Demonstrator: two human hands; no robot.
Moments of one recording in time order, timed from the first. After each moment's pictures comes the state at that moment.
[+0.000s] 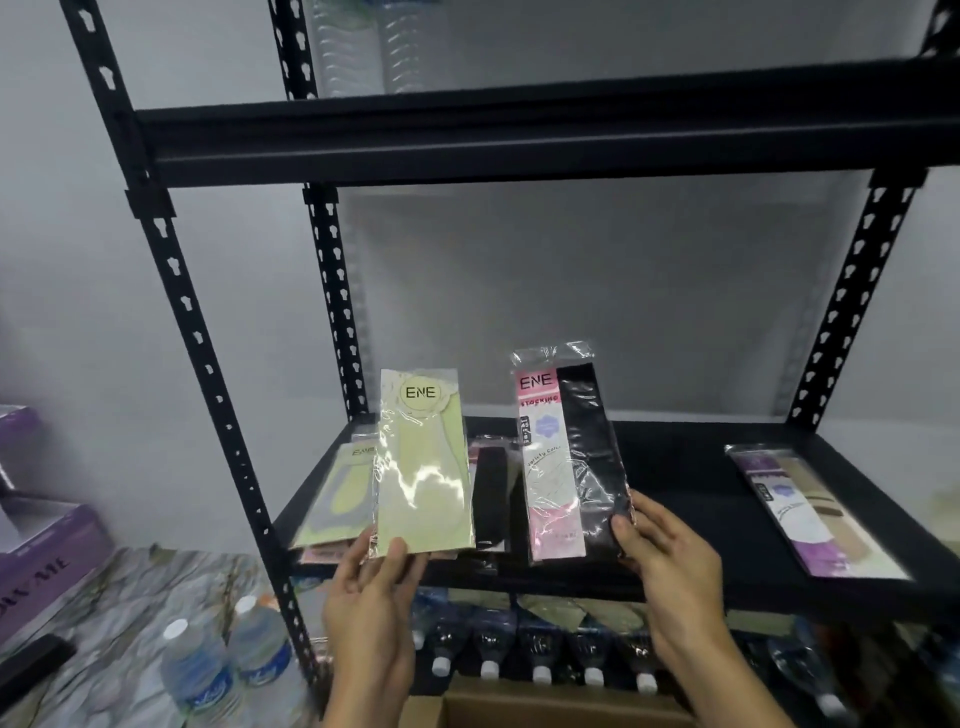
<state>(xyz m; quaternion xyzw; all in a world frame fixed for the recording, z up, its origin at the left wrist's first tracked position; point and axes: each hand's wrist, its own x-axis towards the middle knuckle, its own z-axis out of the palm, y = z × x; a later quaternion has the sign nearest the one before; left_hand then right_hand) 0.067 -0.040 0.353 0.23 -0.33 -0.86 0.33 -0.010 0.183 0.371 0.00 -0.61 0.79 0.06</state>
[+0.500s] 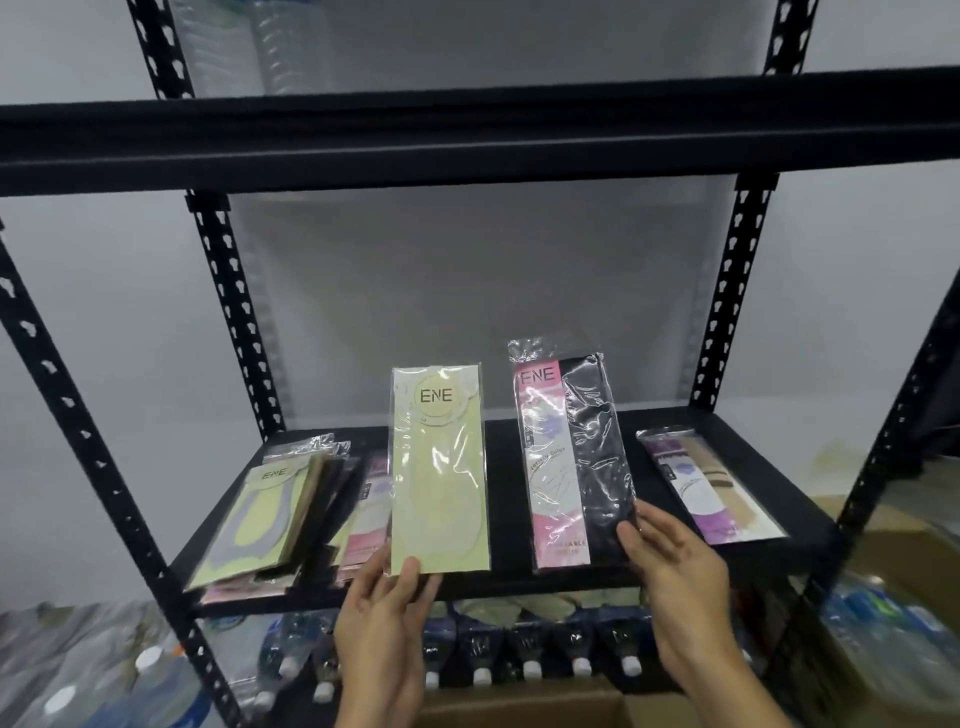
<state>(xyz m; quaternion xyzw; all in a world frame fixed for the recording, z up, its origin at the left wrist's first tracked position) 0.041 0.037 0.345 0.18 -0.35 -0.89 0.24 -0.004 0.263 0.369 -0.05 -0.58 0.80 0.13</state>
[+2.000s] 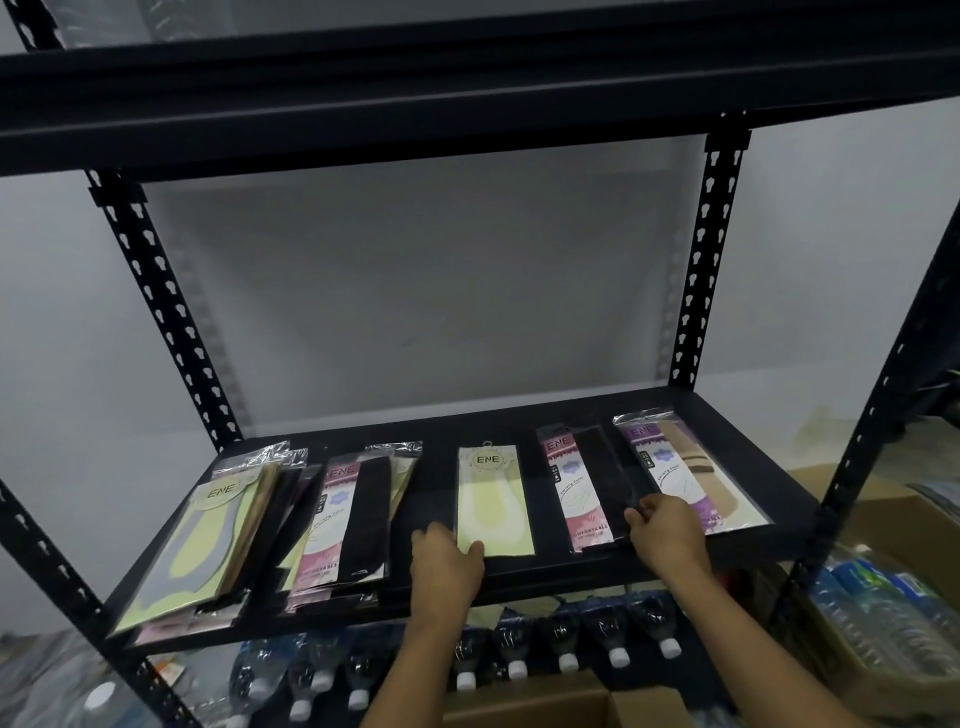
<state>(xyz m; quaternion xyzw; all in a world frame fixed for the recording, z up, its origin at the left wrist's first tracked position) -0.081 0.087 0.309 0.20 -0.89 -0.39 0.10 -0.133 0.323 0.308 -0.15 -0.89 0.42 0.10</state>
